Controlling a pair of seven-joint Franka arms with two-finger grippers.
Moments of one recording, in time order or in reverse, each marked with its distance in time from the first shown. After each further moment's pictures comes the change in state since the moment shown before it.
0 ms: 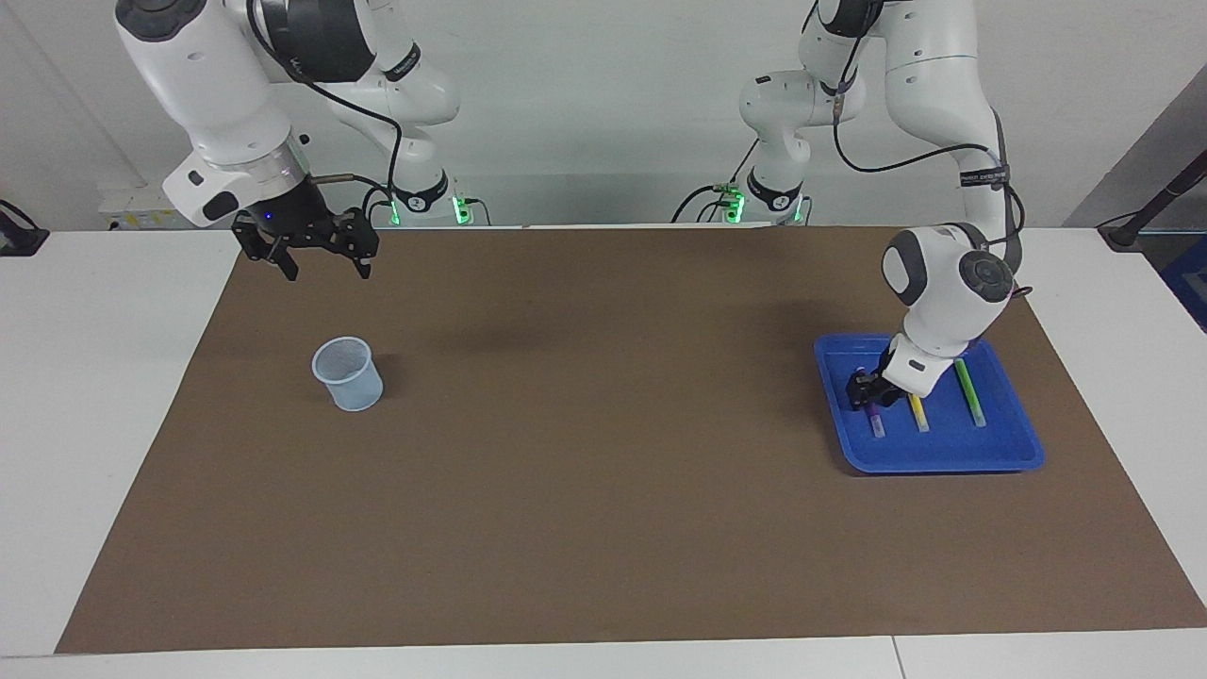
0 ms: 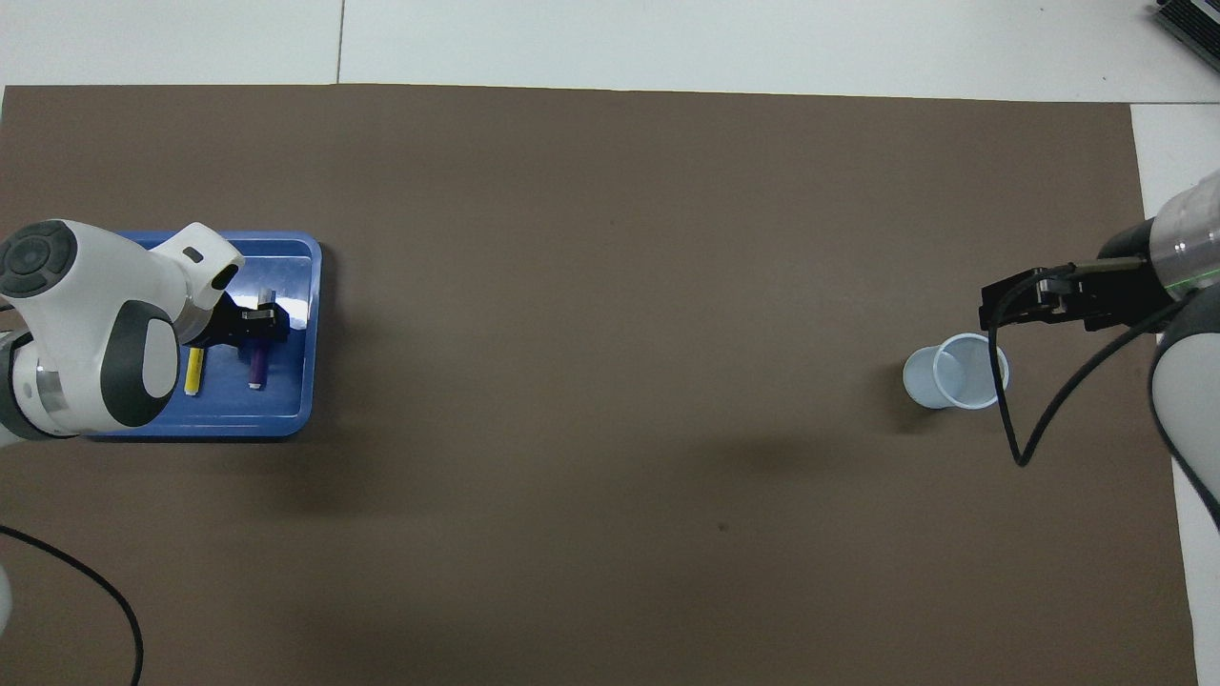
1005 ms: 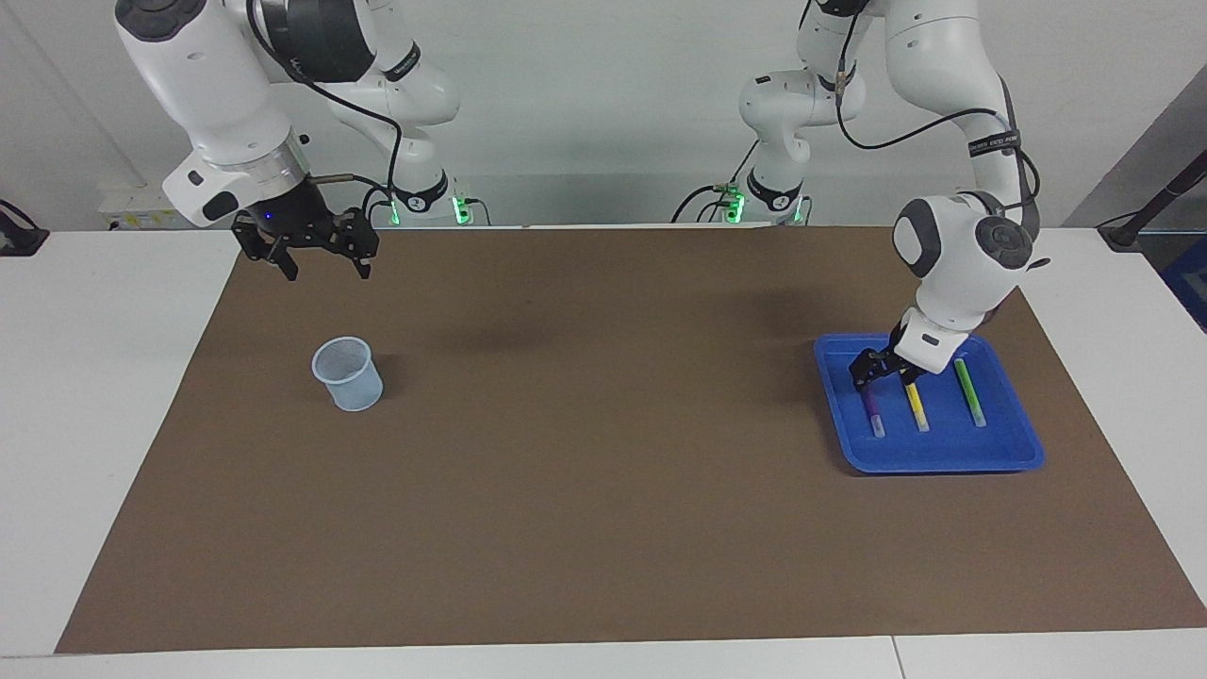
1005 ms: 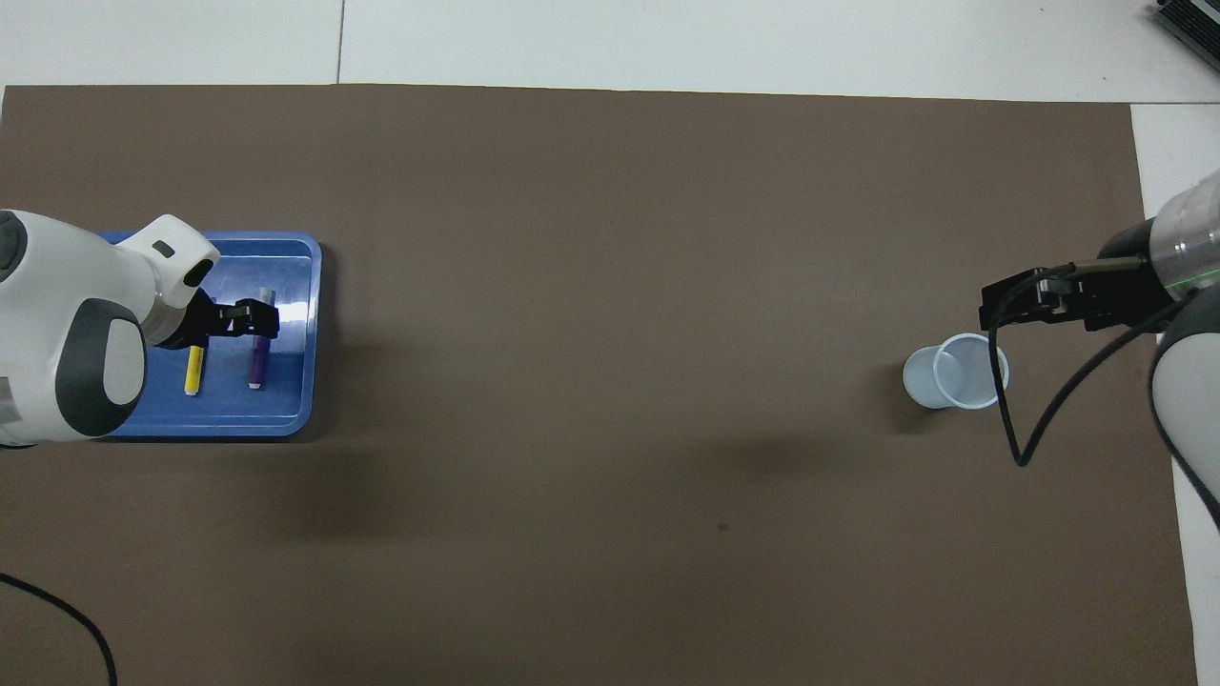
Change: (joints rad) left arm 0.000 -0.076 0.000 -0.002 0.000 -0.081 -0.008; right arm 0.000 0.000 0.000 0.000 0.000 0.000 0.000
